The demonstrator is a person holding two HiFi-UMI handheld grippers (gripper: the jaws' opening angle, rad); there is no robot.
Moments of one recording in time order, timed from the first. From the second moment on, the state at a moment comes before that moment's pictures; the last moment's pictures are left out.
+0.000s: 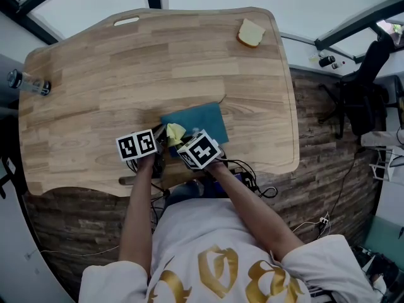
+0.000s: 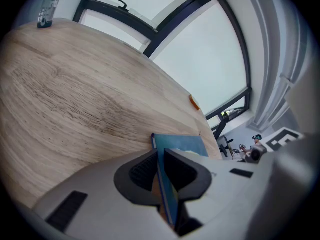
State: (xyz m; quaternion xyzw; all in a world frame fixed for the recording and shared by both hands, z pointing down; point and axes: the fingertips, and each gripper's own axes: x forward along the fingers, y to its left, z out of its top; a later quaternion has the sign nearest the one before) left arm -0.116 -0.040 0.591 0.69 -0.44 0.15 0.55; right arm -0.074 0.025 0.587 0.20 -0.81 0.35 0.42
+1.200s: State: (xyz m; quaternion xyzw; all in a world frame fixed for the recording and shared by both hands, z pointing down) left arm -0.116 -0.039 0.591 0.70 -0.45 0.16 0.54; right arm 0.002 0.019 0.587 0.25 -0.80 0.38 0.39
